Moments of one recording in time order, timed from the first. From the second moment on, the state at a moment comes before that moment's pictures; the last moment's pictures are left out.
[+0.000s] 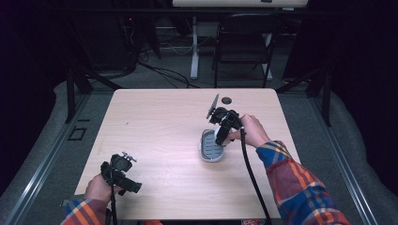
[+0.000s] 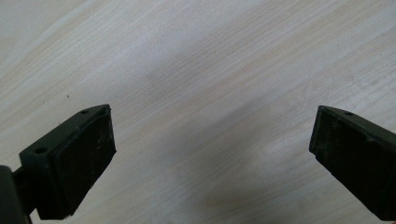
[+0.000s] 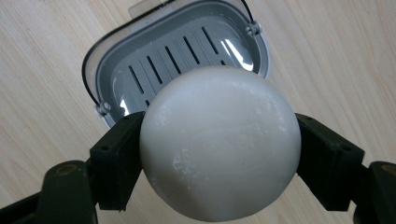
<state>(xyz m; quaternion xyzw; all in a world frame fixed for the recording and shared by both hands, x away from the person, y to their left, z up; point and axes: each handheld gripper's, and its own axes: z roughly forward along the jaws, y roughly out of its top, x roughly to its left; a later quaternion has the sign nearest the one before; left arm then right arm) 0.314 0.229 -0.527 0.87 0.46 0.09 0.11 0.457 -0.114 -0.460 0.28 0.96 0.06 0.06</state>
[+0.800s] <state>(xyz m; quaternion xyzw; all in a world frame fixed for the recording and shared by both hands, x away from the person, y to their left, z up) 0.313 0.229 -0.527 0.87 0.46 0.09 0.11 0.462 -0.082 -0.490 0.27 0.96 0.06 0.04</state>
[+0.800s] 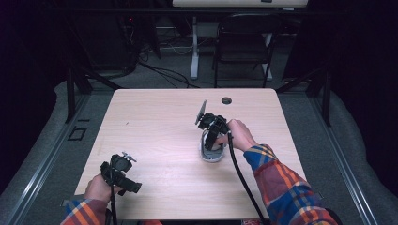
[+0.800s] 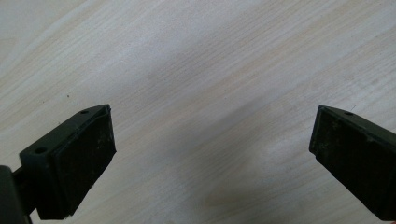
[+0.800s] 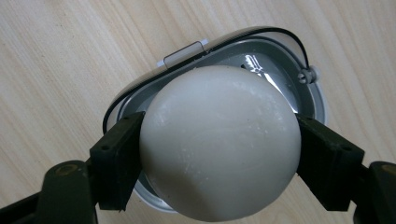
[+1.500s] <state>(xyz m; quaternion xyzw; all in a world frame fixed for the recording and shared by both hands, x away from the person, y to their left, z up) 0.314 0.229 -0.527 0.87 0.46 0.09 0.11 0.462 -0.089 -0.510 0.27 0.96 0.05 0.04</state>
